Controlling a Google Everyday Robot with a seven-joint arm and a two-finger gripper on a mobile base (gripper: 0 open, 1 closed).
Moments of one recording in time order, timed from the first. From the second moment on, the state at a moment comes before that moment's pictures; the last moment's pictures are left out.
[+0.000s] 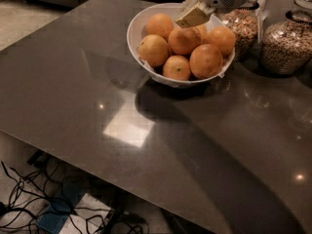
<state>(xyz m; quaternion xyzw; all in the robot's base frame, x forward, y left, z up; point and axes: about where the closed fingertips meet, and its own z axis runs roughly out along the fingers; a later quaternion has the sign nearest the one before) 0.640 -0.083 1.009 -0.62 0.67 0.10 0.40</state>
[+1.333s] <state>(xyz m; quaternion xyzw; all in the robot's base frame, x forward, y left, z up) 0.651 -0.088 1.010 -0.61 0.68 0.08 0.40</state>
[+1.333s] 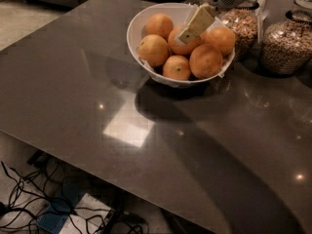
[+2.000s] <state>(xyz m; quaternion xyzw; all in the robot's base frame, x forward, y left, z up) 0.657 -0.091 1.012 -0.61 0.68 0.07 0.40</state>
